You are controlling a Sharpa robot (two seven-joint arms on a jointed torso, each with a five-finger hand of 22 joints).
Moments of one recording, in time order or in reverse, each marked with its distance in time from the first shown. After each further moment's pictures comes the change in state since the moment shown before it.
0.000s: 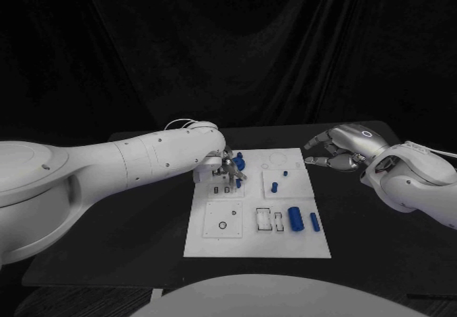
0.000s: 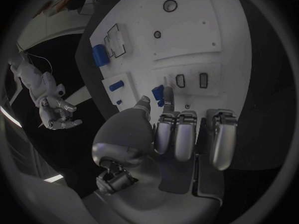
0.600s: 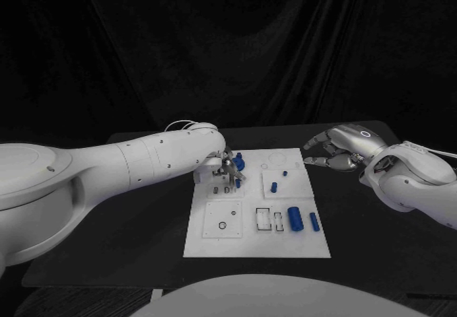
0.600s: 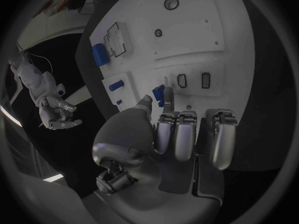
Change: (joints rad) left arm -0.009 0.016 0.000 -0.028 0.000 -0.001 0.013; left_hand 0.014 0.004 0.028 -0.028 0.027 0.004 -0.003 -0.030 0.013 0.000 0.000 0.000 0.000 0.000 0.000 0.000 0.000 0.000 -0.004 -0.004 -0.001 0.000; right arm -0.003 0.003 0.000 -0.006 0.000 0.001 -0.001; right_hand 0.000 0.000 -0.003 -0.003 0.000 0.000 0.000 0.000 0.000 0.000 0.000 0.000 0.000 0.000 0.000 0.000 0.000 0.000 0.000 0.000 0.000 0.000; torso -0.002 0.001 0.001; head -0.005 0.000
